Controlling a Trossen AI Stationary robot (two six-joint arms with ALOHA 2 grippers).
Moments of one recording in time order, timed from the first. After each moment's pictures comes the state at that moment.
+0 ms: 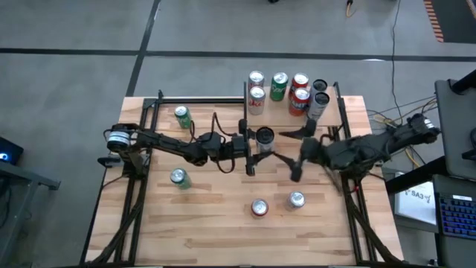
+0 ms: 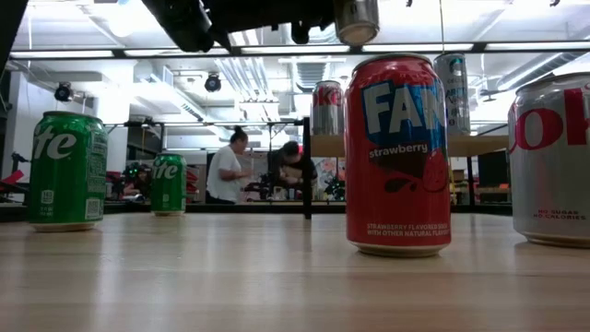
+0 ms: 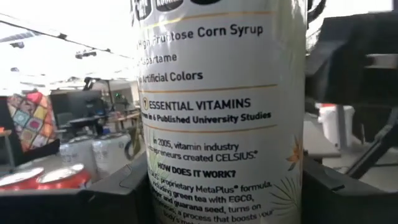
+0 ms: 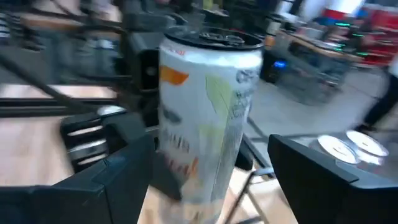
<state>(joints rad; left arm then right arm) -0.02 1.80 1.08 1.01 -0.10 0.17 0.36 1.13 1.07 -0.21 0.70 -0.03</state>
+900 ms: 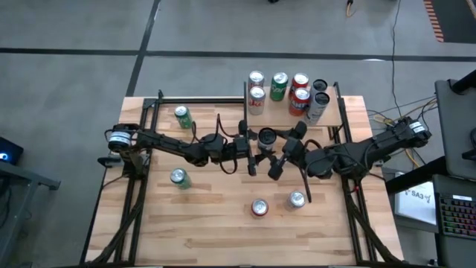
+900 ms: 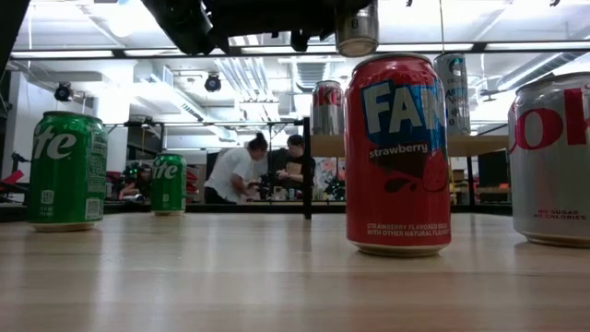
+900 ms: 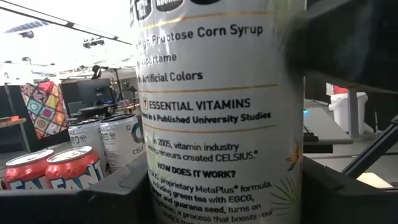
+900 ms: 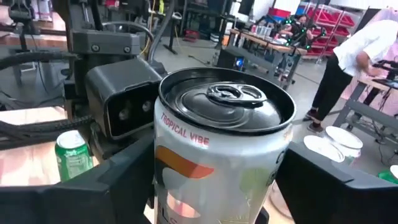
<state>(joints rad) -0.02 1.81 1.08 0.98 -0.15 0.19 0.34 1.29 1.14 -0.06 0.90 0.01</state>
